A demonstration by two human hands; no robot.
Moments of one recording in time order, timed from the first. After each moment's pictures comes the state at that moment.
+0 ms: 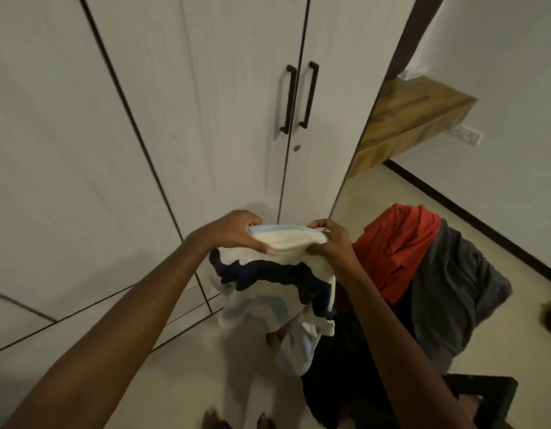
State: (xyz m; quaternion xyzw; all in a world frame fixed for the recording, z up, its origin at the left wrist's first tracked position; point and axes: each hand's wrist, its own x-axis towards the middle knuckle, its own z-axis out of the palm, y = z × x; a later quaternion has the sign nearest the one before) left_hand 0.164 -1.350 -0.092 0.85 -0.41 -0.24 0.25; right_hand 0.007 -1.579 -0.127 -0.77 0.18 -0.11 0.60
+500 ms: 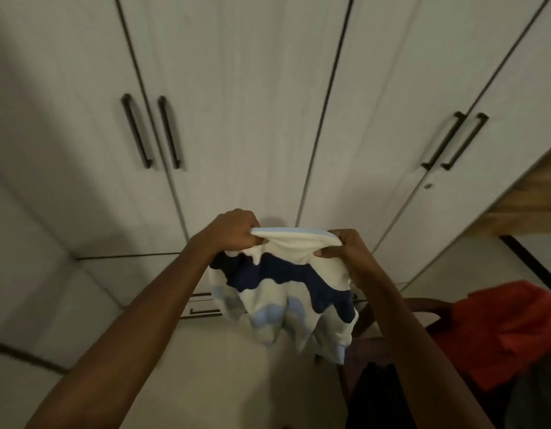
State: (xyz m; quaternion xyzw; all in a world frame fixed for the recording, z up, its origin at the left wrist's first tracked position) left_hand 0.091 -1.070 -0.068 0.95 -0.18 -0.12 0.22; right_hand 0.038 -1.366 -0.076 -0.78 -0.05 0.08 0.62
